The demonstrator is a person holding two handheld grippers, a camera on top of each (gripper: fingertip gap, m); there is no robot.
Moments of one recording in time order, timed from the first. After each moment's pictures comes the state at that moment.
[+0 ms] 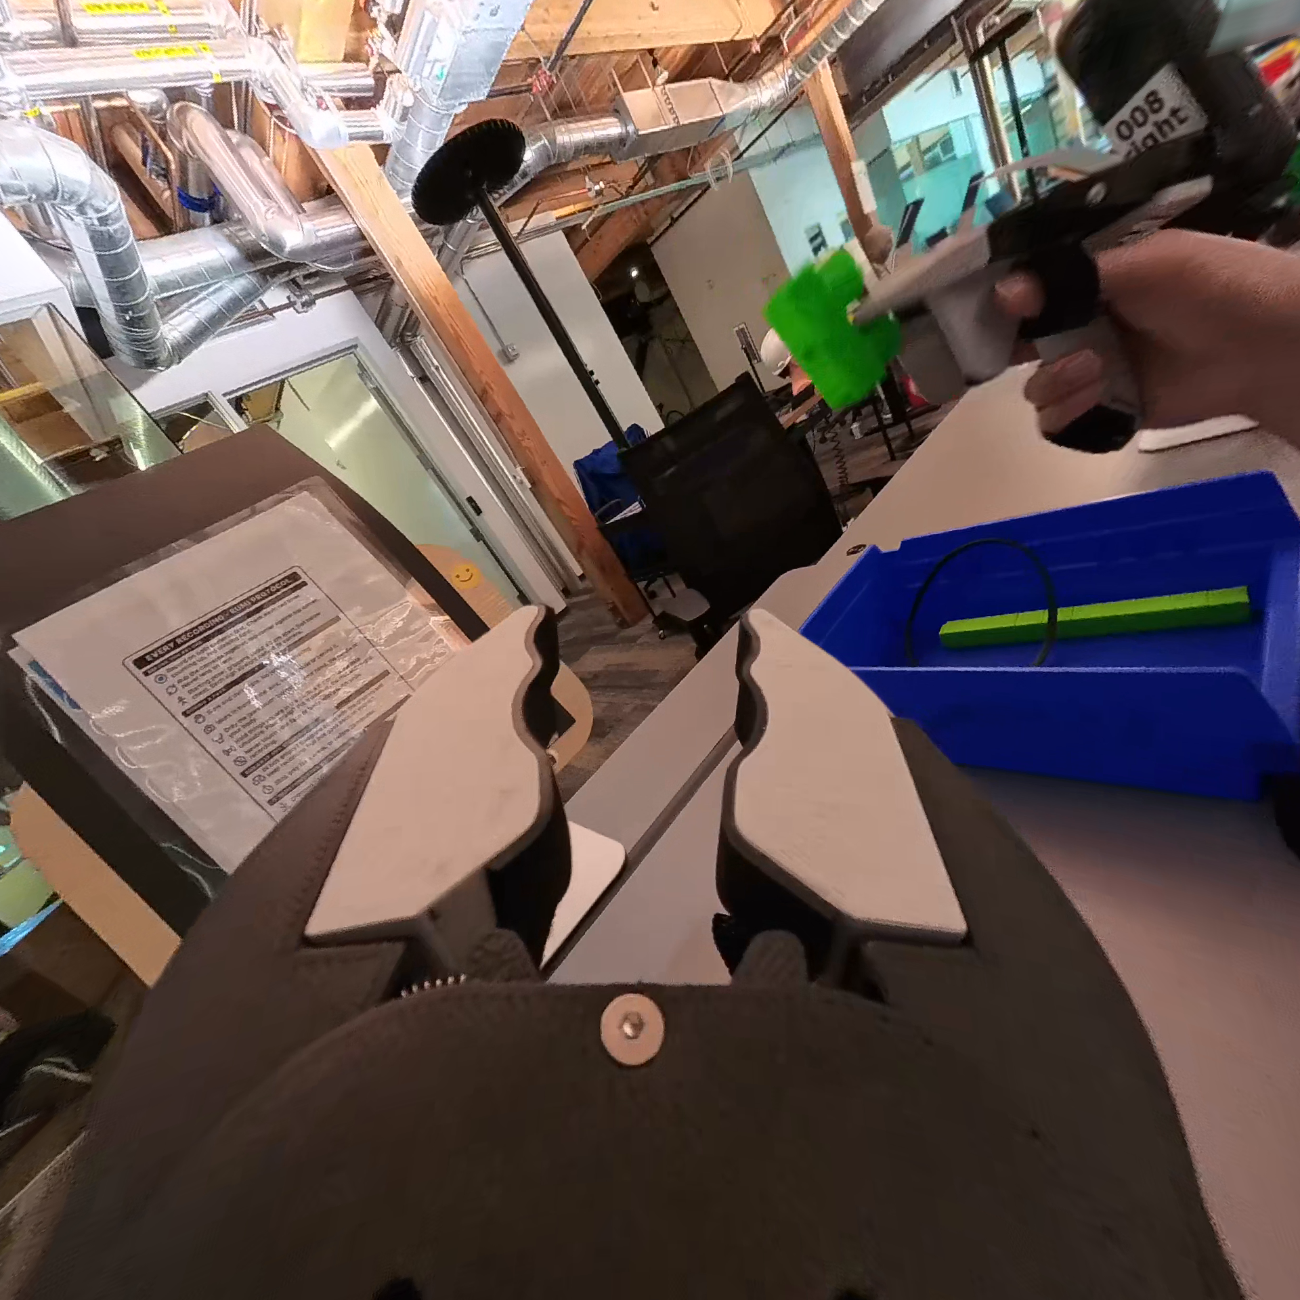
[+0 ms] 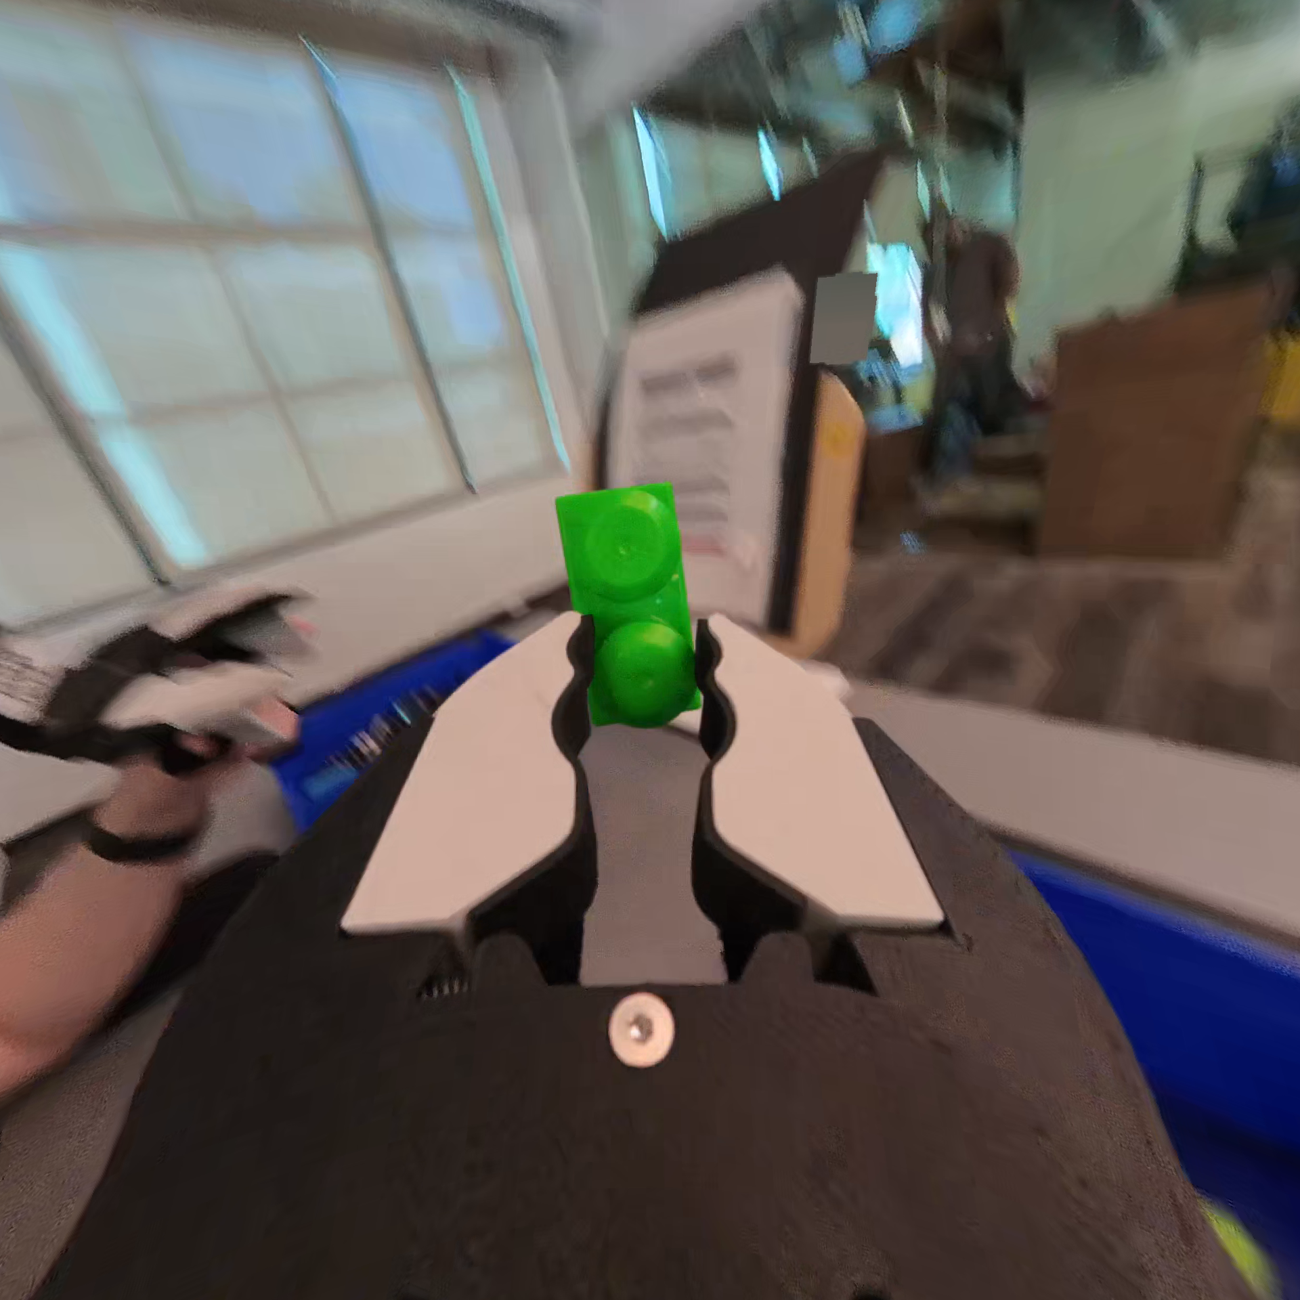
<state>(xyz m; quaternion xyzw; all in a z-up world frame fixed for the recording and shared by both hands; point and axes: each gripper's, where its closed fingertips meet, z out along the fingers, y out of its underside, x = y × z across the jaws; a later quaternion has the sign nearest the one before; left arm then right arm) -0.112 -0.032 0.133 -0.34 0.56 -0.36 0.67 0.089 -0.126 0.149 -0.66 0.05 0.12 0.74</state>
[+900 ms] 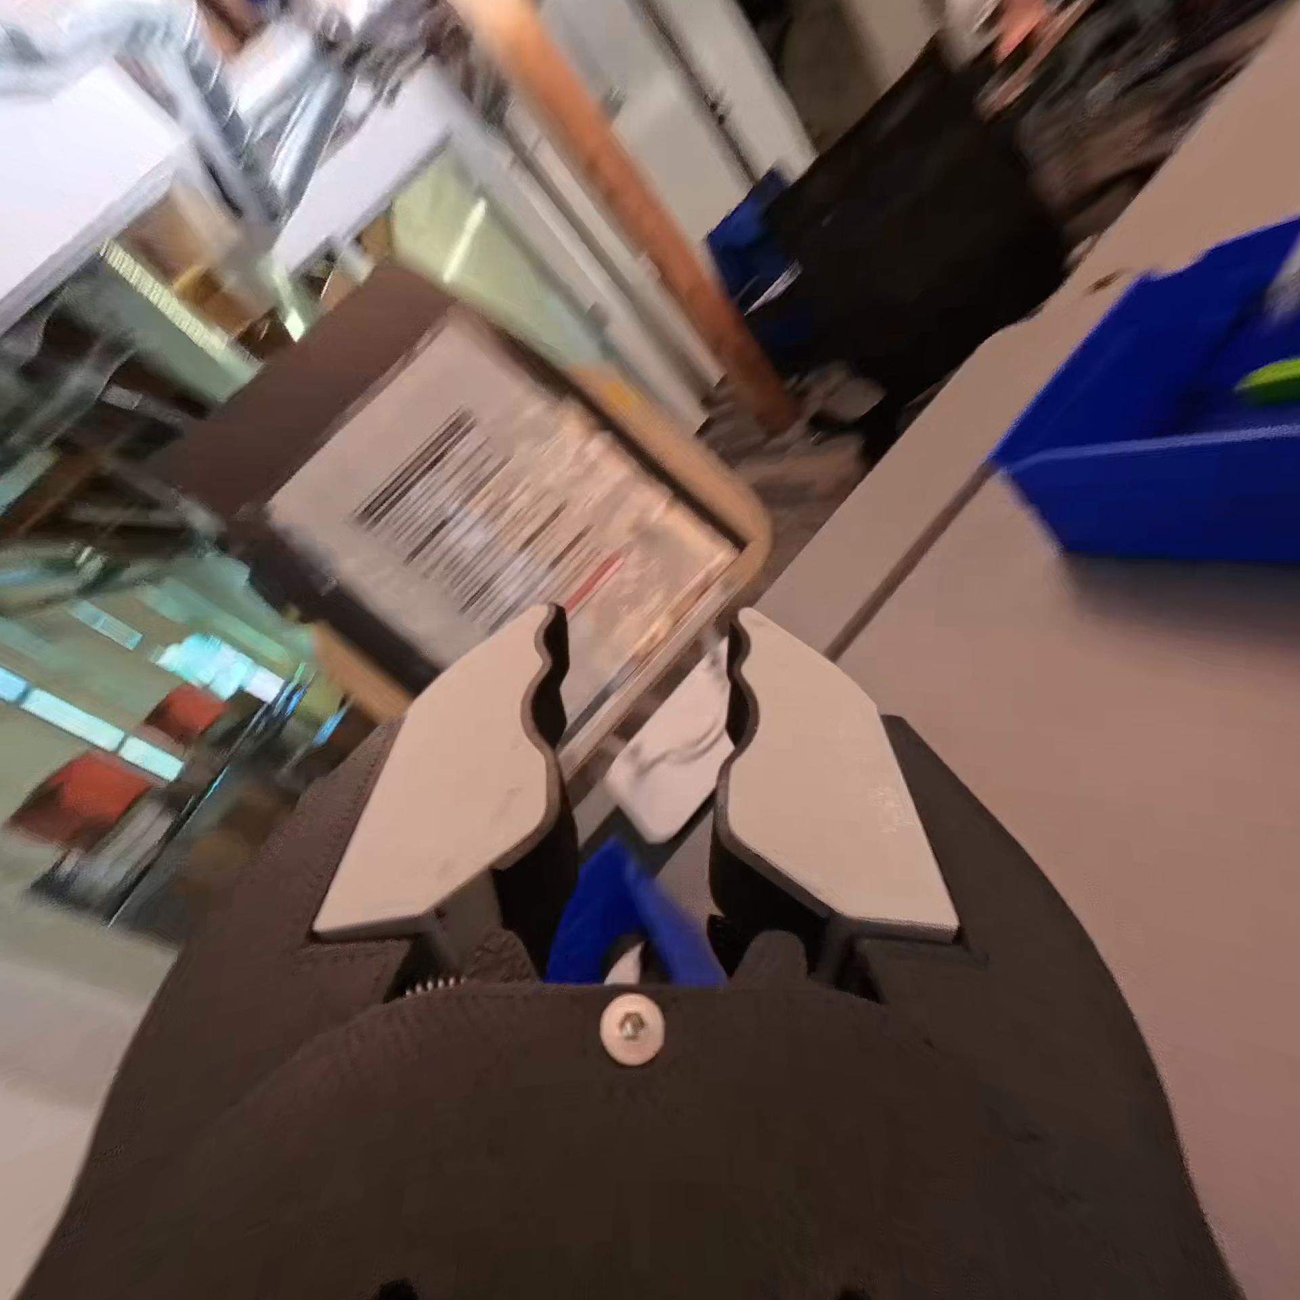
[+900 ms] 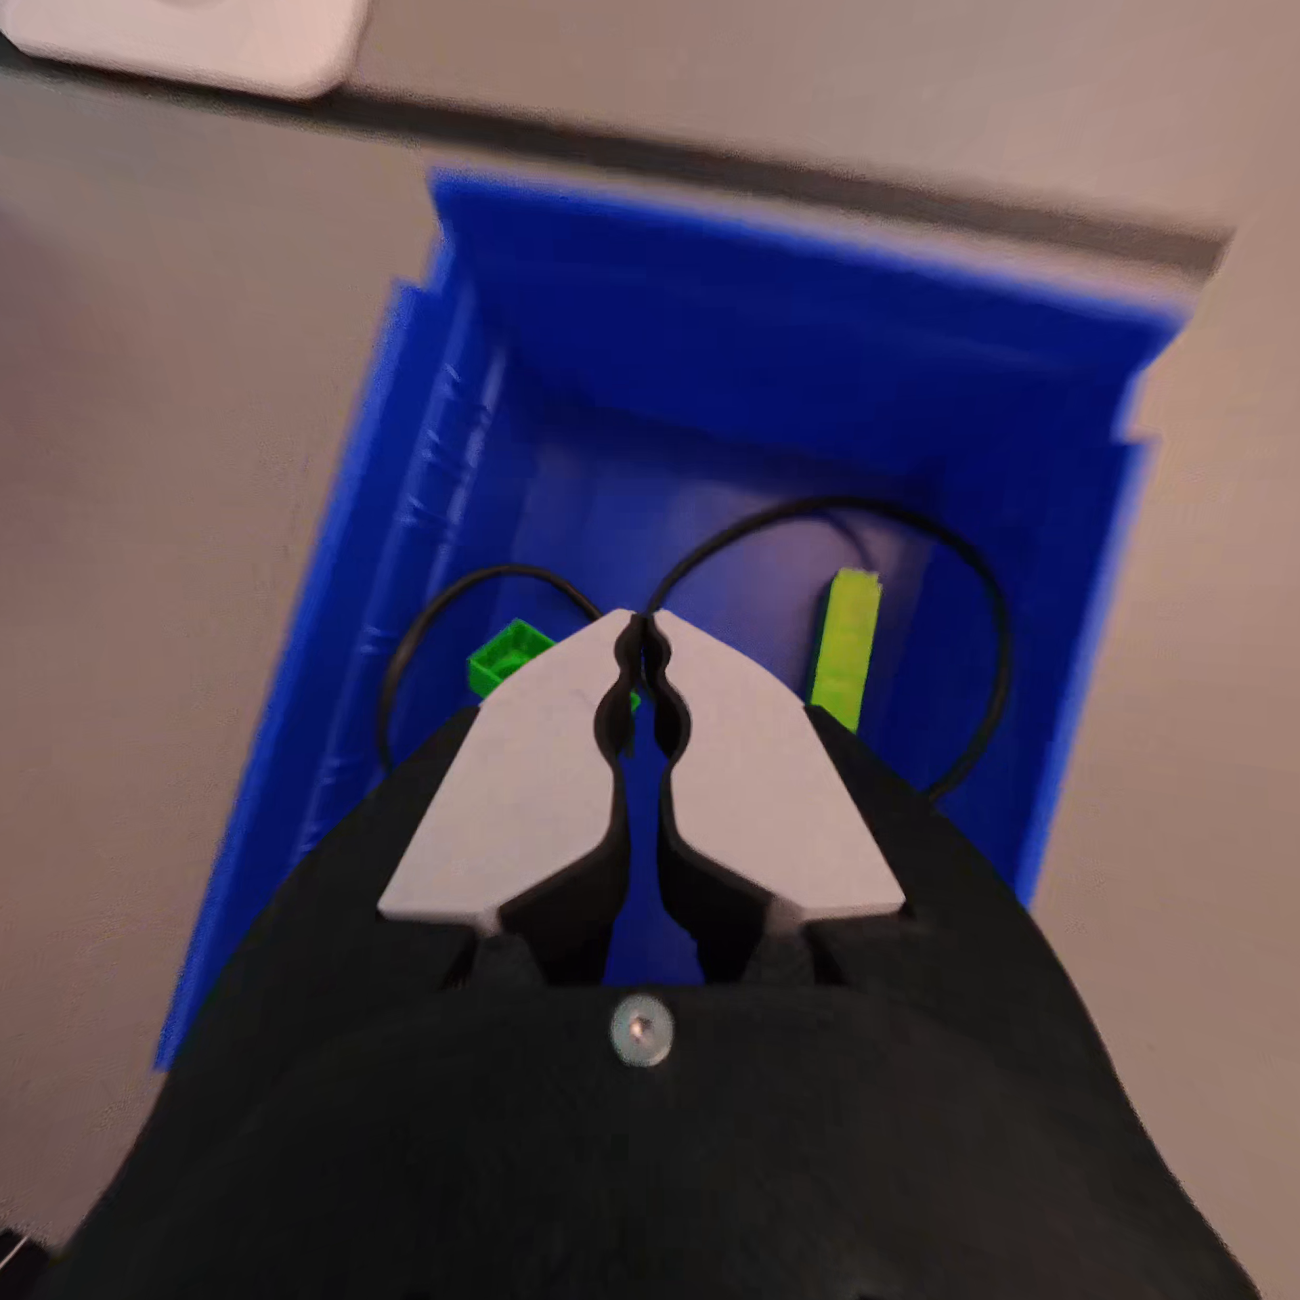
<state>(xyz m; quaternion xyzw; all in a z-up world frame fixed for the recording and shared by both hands) -0.147 0.055 0.130 -0.43 0.57 -0.16 0.68 0.180 -0.148 -0.052 -0.92 0.19 0.00 0.33</state>
